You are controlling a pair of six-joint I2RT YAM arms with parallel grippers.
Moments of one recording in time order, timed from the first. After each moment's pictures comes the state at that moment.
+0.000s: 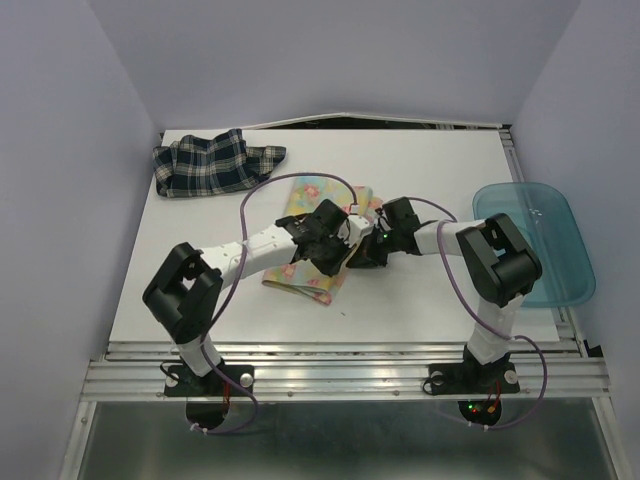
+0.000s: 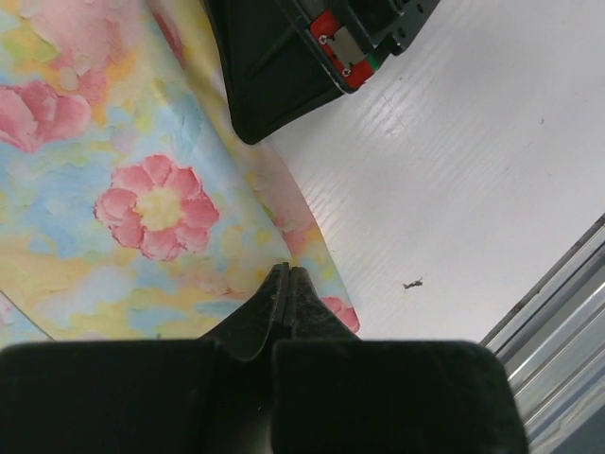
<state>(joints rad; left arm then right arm) -0.82 1.68 1.16 -0.49 0.17 0.01 0.44 1.89 0.95 -0.02 -0.57 0.86</state>
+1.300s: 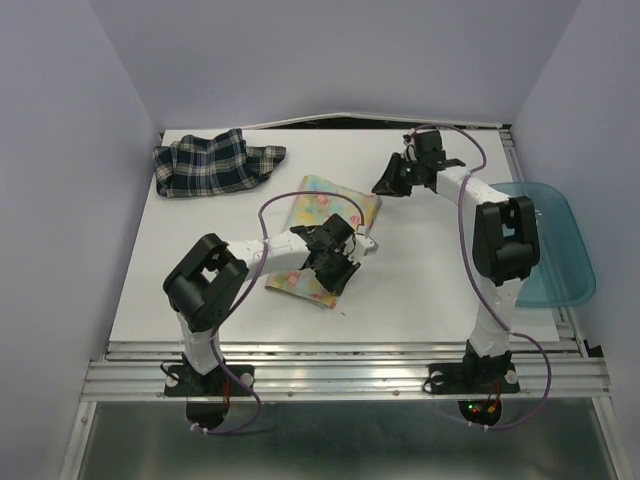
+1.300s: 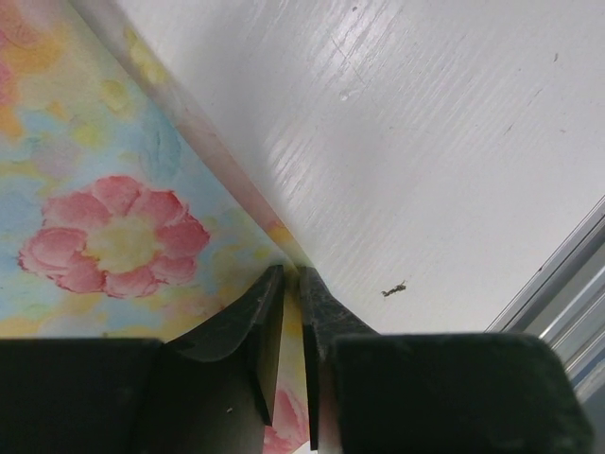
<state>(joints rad) -0.85 1.80 1.11 -0.45 0.28 0.04 0.20 2.03 1.56 -0.33 -0.45 0.54</state>
